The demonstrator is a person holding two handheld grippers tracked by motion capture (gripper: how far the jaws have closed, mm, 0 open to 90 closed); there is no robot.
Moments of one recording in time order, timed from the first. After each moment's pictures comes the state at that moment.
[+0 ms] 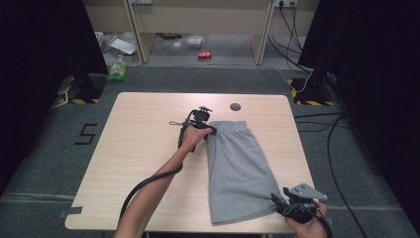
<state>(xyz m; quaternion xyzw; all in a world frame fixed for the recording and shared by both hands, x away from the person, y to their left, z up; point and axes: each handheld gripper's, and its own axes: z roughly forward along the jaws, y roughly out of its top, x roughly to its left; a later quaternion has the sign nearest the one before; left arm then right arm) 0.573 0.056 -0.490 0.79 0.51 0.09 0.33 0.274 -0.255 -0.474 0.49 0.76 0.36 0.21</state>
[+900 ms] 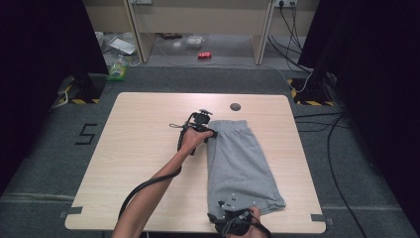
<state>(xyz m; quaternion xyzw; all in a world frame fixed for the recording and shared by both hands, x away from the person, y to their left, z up) 0.562 0.055 -0.494 0.80 0.50 0.09 0.32 0.258 -0.100 -0.501 0.34 0.84 0.40 0.10</state>
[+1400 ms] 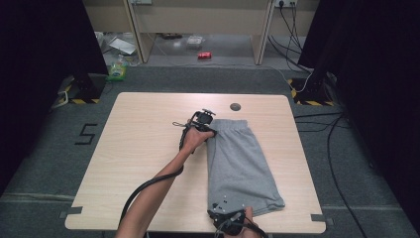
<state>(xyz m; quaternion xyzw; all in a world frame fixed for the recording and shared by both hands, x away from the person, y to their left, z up) 0.565 0.050 -0.494 0.82 0.48 0.12 0.30 0.260 -0.087 -0.512 0.31 0.87 0.37 0.14</state>
